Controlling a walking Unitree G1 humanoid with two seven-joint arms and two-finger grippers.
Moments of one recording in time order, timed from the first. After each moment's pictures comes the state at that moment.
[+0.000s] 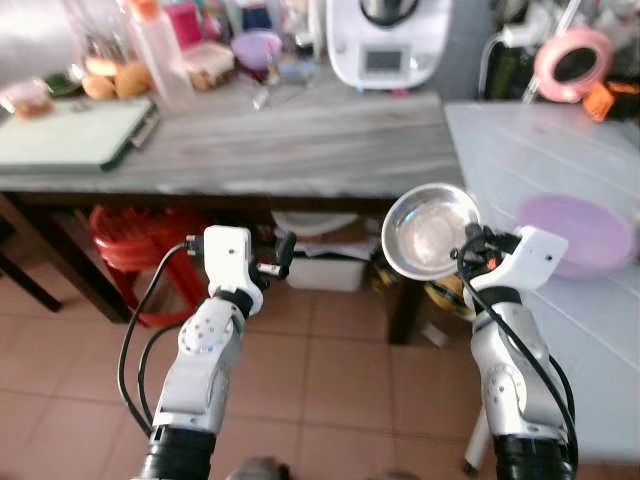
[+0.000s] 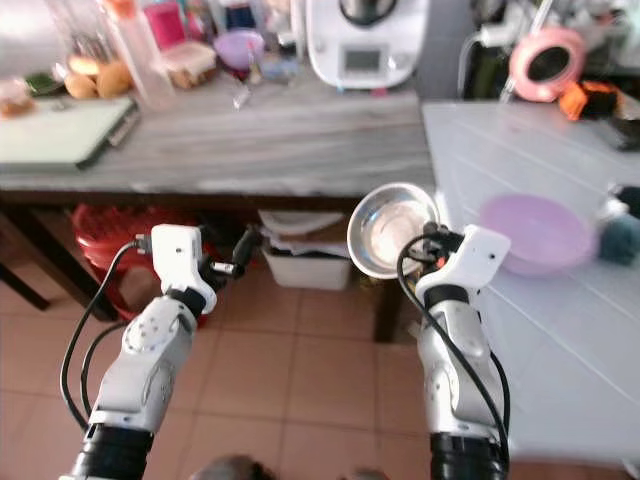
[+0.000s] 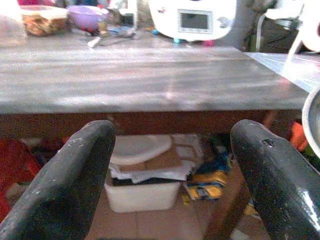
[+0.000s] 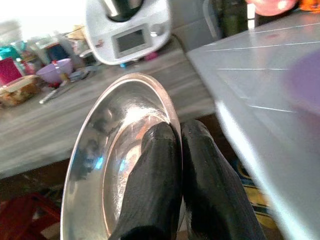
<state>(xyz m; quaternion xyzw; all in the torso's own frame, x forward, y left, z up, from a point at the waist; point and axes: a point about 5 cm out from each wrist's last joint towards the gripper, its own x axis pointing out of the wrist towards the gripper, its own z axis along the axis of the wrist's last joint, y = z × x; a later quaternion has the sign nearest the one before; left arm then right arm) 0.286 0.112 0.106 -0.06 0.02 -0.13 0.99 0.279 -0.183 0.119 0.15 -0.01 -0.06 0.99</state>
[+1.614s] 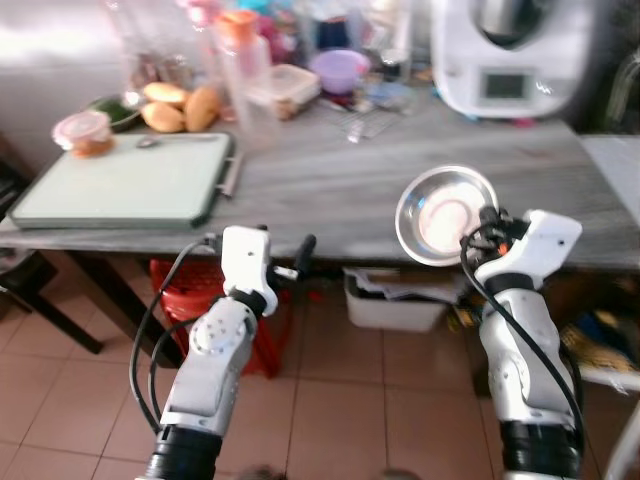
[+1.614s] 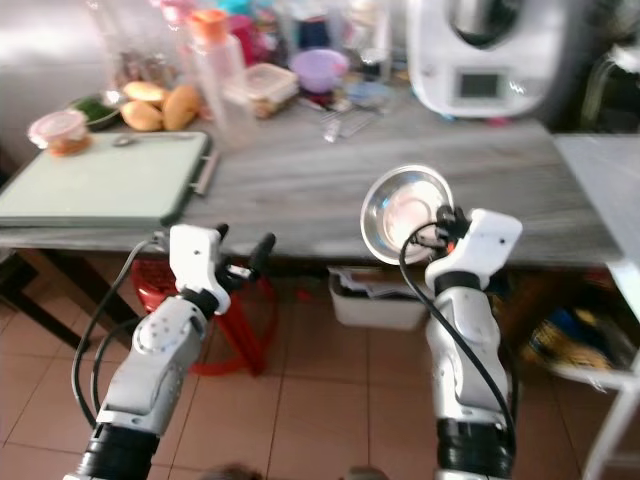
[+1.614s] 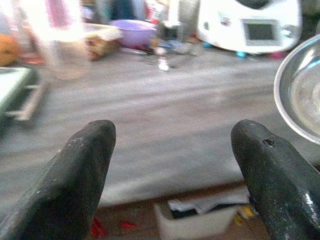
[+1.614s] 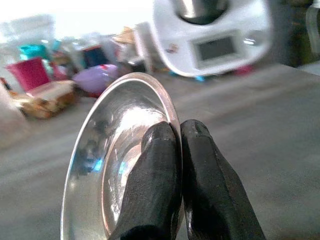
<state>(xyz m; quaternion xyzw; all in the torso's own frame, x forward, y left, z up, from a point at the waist) 0.283 0.096 0.109 -0.04 0.01 -0.18 0.98 0.289 -0.193 0.138 0.10 -0.06 -0.07 0.99</state>
